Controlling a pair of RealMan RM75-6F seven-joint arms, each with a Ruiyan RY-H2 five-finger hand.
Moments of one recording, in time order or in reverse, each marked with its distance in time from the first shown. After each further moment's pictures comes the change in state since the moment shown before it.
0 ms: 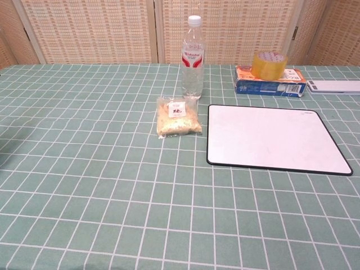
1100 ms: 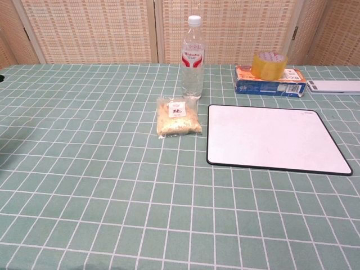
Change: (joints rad) left arm -0.007 0.006 0.007 -0.009 0.002 -0.024 -0.011; right arm 0.023 0.011 0.002 0.019 0.036 -0.057 0.031
